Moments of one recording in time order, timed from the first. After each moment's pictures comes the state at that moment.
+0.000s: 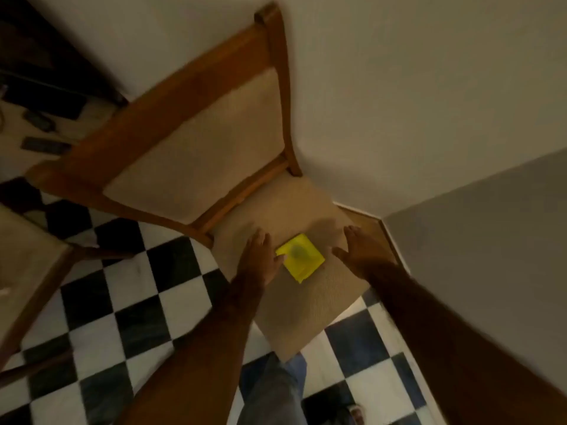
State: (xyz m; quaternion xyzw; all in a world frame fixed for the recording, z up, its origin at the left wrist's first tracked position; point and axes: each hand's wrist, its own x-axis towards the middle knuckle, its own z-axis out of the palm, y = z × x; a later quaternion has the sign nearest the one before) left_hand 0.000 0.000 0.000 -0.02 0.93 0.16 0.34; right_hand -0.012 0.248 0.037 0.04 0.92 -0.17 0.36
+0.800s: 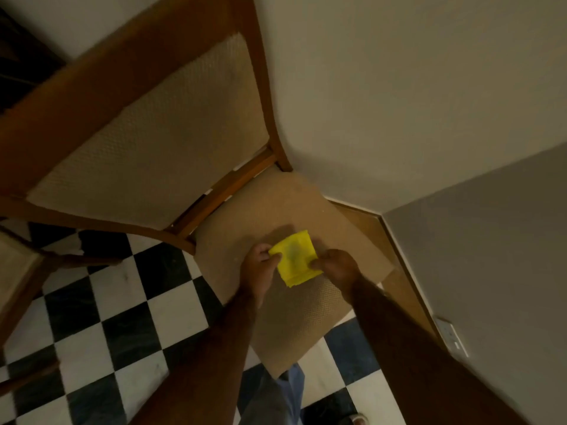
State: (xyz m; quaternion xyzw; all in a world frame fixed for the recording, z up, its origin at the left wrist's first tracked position) left_hand 0.008 0.036 -0.049 -0.29 0.78 0.51 0.21; right_hand -0.001 0.229 -0.036 0.31 0.73 -0.50 0.37
